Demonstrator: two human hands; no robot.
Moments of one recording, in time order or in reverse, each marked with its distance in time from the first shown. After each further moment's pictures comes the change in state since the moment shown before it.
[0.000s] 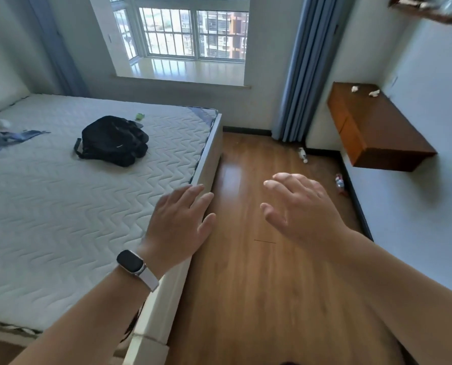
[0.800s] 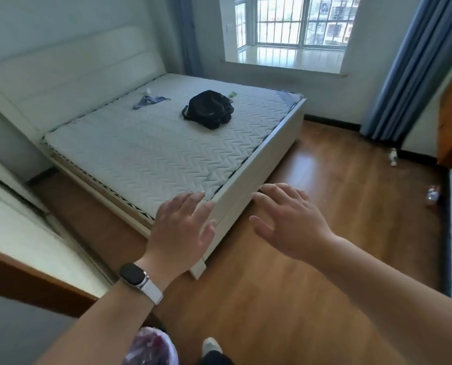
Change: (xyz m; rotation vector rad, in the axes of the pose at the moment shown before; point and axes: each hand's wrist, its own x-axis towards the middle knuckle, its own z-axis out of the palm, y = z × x) left_hand -0.235 0.253 -0.125 0.276 -0.013 -0.367; right_hand -0.237 -0.013 -0.061 0.269 0.014 -0.447
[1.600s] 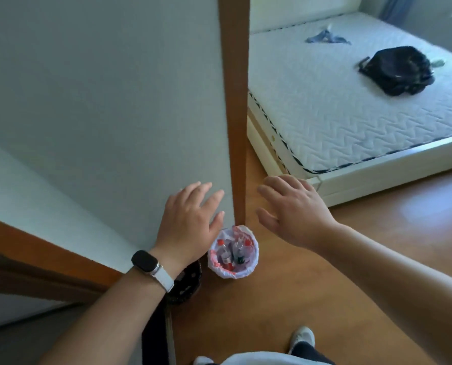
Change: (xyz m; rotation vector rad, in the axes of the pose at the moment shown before) left_hand -0.400 -0.111 -0.146 0.193 -0.135 -0.658; right_hand -0.059 -0.380 0.071 0.157 -0.349 -0.648
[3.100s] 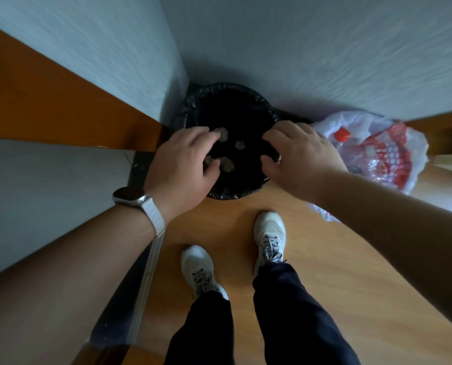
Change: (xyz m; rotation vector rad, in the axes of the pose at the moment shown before) left_hand -0.294 -0.253 0.531 -0.443 -0.396 -0.763; right_hand 0.137 -0.164 0.659 0.144 -0.583 -0.356
